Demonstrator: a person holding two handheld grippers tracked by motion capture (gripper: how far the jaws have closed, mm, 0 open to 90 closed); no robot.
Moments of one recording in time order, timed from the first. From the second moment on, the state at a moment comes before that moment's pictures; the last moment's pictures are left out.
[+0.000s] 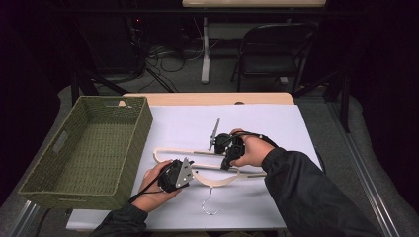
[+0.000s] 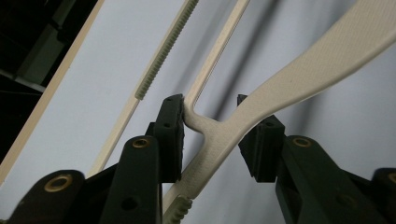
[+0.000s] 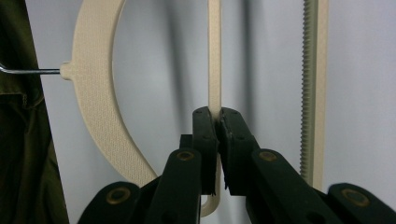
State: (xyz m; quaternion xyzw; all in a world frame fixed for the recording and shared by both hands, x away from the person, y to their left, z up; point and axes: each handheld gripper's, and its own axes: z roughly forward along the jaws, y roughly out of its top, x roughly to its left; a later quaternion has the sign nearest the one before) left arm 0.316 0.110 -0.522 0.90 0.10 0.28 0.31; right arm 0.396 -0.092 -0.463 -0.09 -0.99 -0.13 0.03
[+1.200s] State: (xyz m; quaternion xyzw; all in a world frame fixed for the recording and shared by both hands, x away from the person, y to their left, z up) left arm 0.304 0.098 -0.516 0.92 0.04 0.31 0.24; right arm 0.391 -0.113 -0.435 -0.11 -0.98 -0.19 -0.05
